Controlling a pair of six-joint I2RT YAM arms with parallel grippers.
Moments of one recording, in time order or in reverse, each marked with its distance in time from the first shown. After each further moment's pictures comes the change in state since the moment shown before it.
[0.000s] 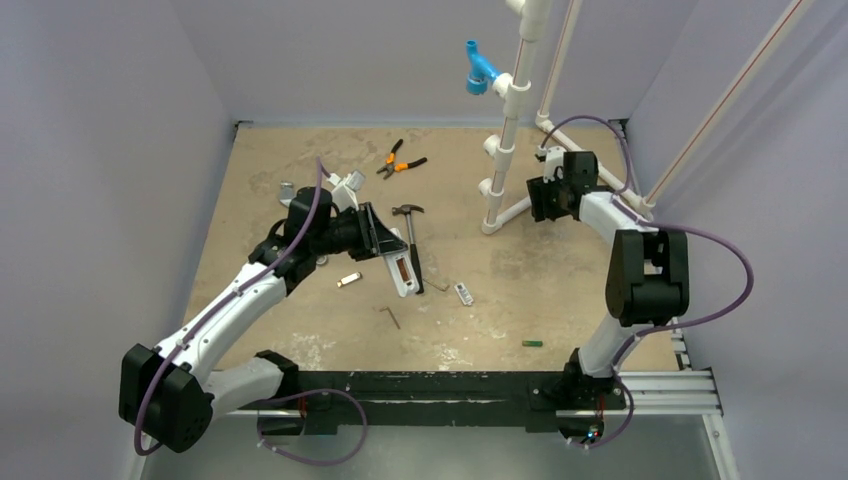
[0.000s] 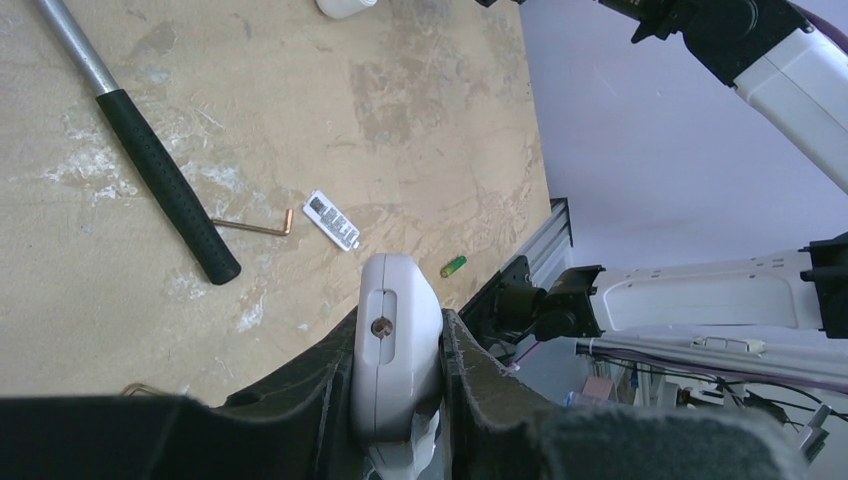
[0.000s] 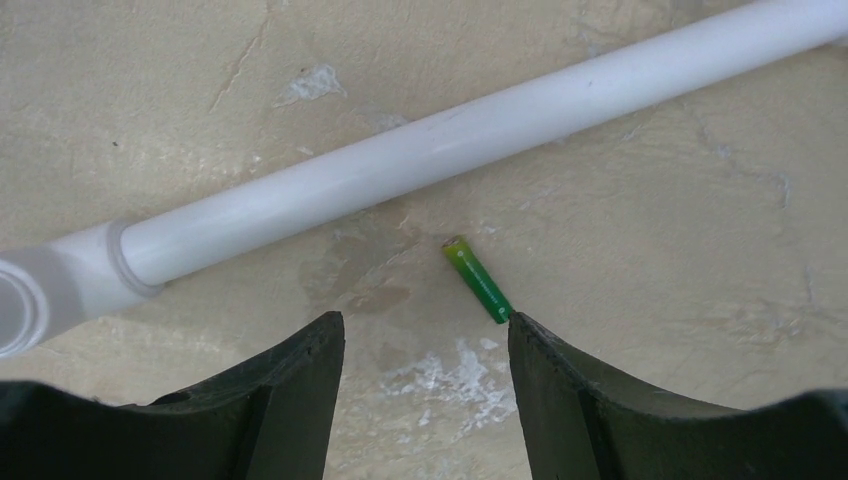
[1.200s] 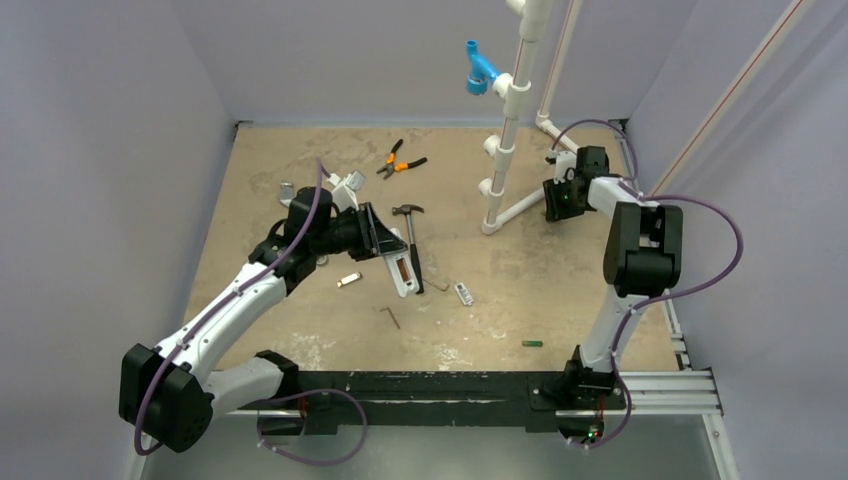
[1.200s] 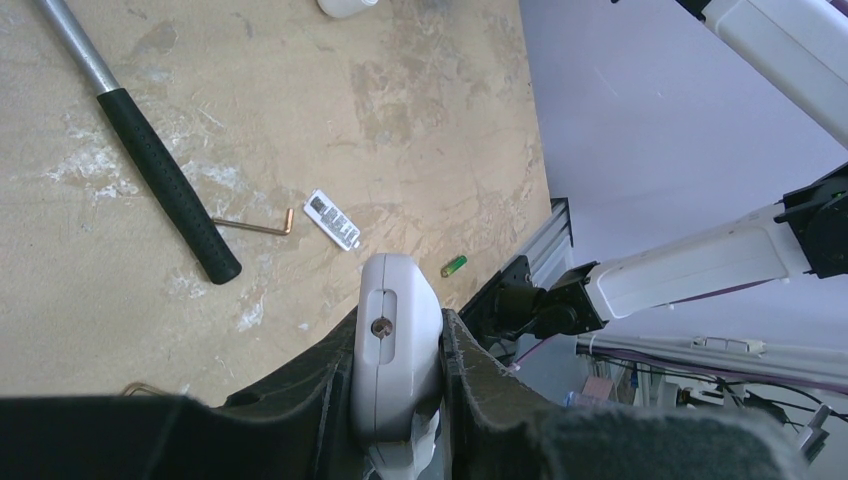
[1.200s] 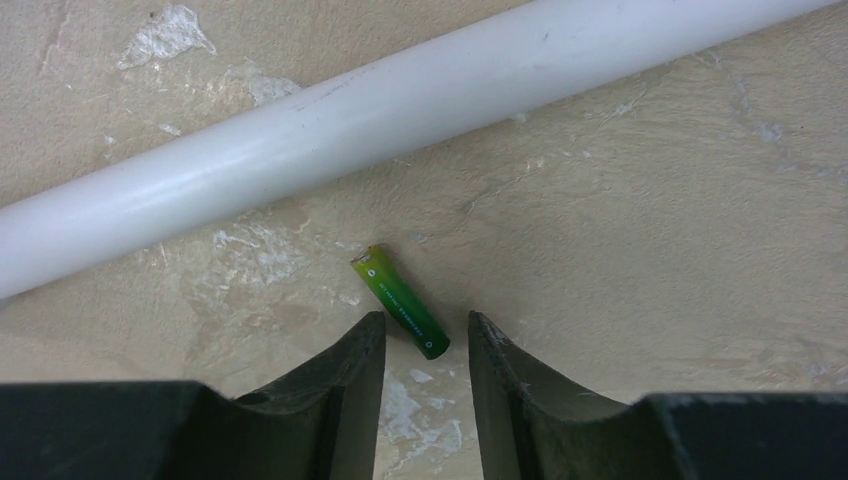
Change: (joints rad) left arm 0.000 0.001 0.000 -0.002 -0.001 0.000; right arm -0.111 0.230 0.187 -0.143 -0.098 -0.094
